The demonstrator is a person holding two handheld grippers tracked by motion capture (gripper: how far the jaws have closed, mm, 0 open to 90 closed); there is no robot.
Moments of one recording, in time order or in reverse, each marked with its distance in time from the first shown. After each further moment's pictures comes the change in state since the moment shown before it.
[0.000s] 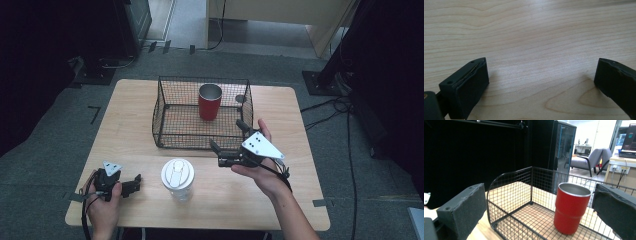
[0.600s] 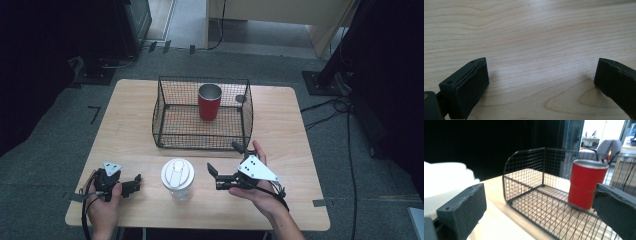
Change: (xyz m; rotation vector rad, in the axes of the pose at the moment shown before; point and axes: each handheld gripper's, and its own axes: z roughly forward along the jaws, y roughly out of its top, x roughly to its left) left arm 0.000 0.000 0.000 0.001 0.001 0.000; right arm 0.027 -0.047 -0.024 0.051 0.041 0.022
